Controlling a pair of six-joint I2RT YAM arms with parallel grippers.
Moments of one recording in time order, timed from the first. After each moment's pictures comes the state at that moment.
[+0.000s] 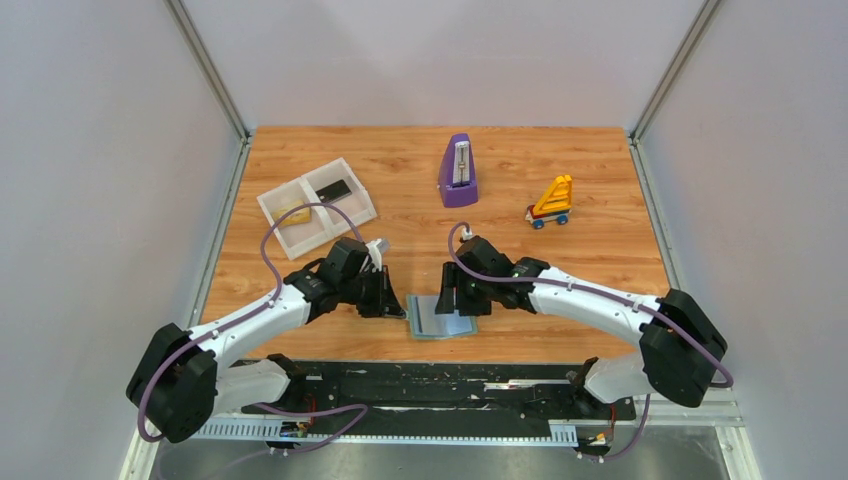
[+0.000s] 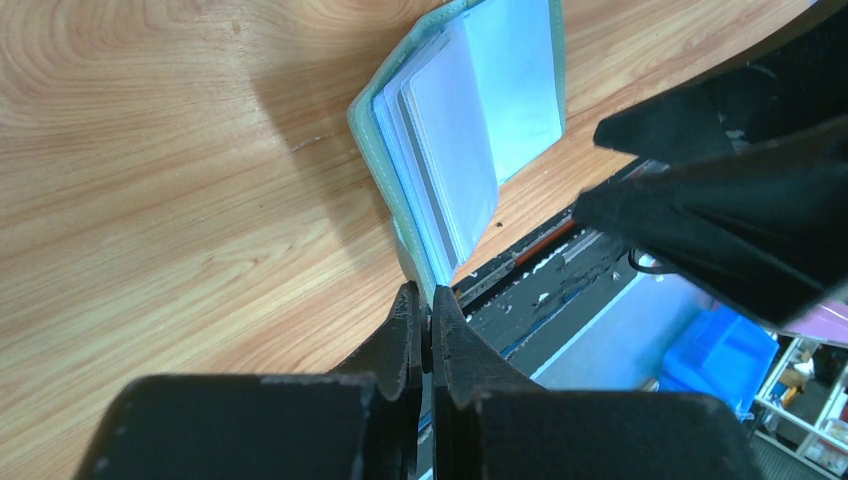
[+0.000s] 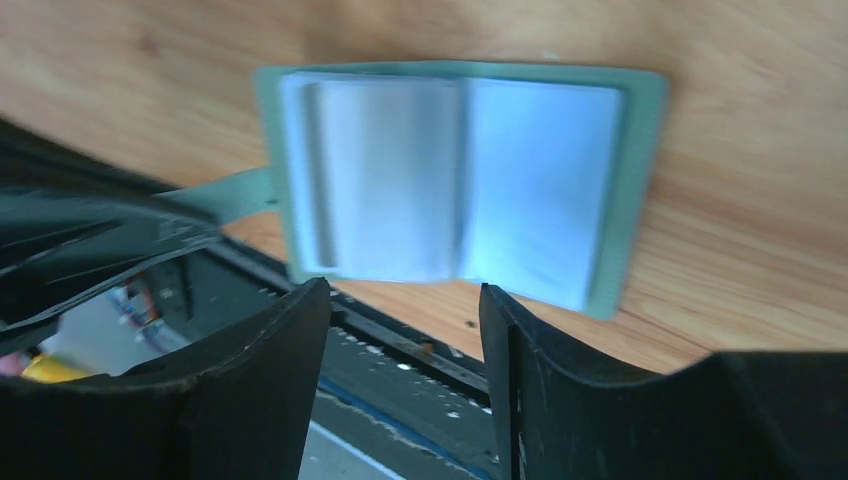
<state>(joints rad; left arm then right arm) -0.64 1.14 0.58 -0.31 0.41 -0.71 0.89 1.38 0.85 -0.48 -0.04 0.86</state>
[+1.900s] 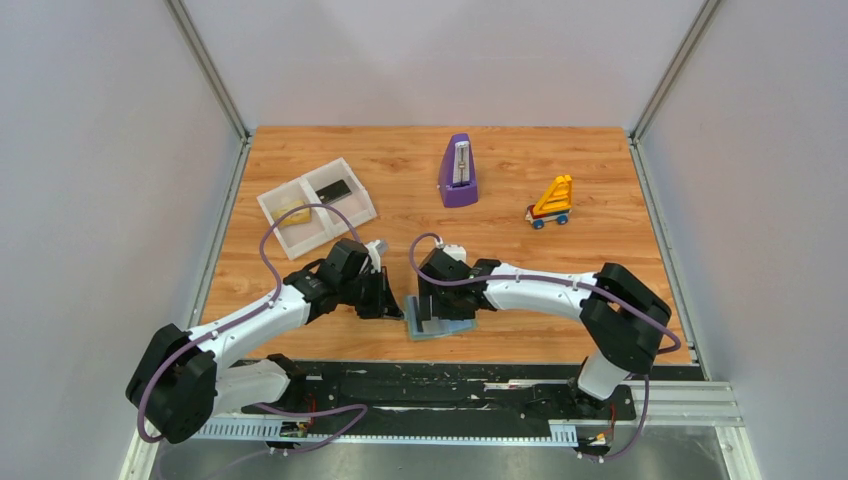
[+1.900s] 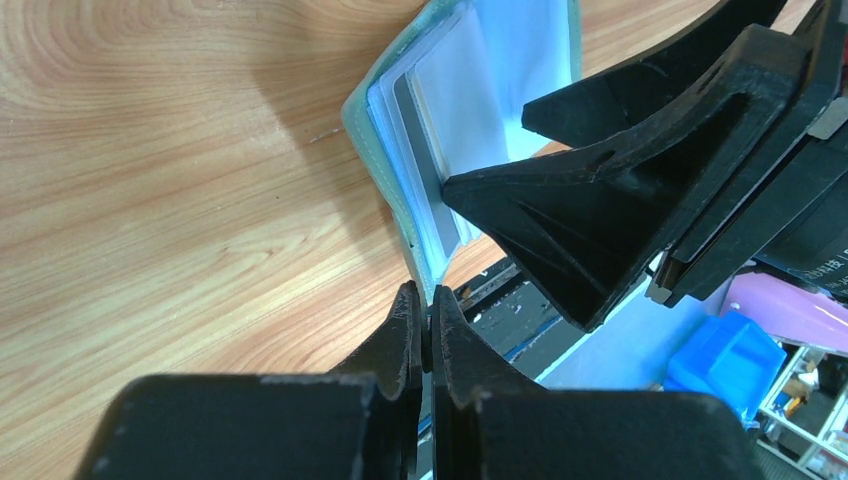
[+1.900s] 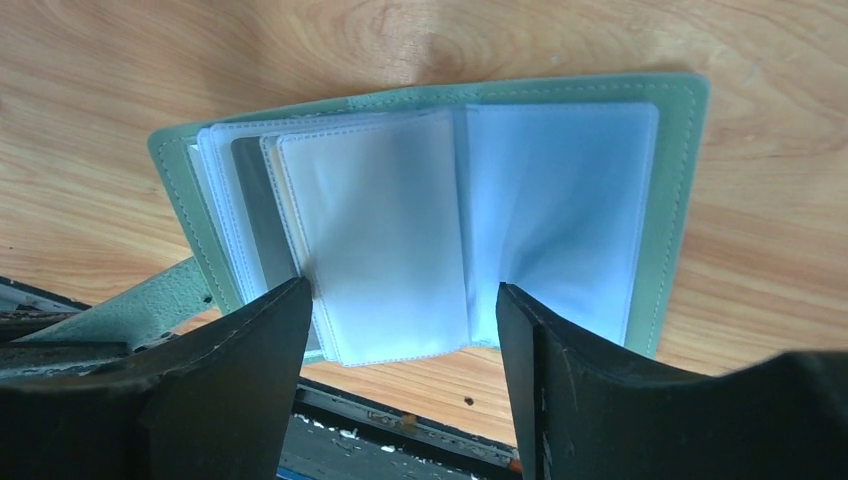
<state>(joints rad) -0.64 1.14 0.58 -0.33 0.39 -0.71 1.00 1.66 0.99 -0.47 0.10 0.90</state>
